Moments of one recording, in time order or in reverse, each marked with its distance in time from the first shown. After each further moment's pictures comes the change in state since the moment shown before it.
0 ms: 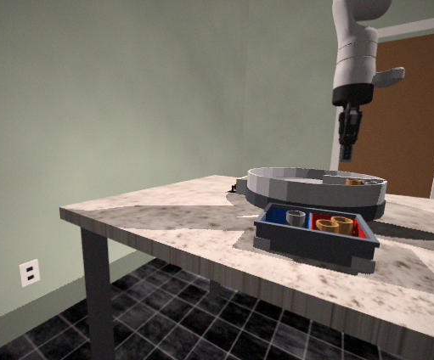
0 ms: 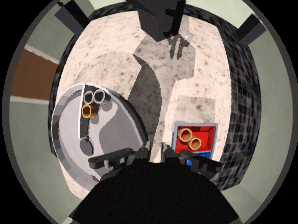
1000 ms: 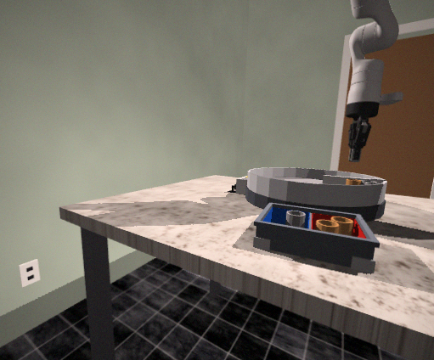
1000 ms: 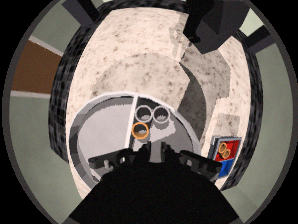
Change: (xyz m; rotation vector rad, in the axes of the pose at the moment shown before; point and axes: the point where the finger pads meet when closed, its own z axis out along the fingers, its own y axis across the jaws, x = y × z) arm 0.043 -0.160 0.008 -0.018 -0.037 -0.060
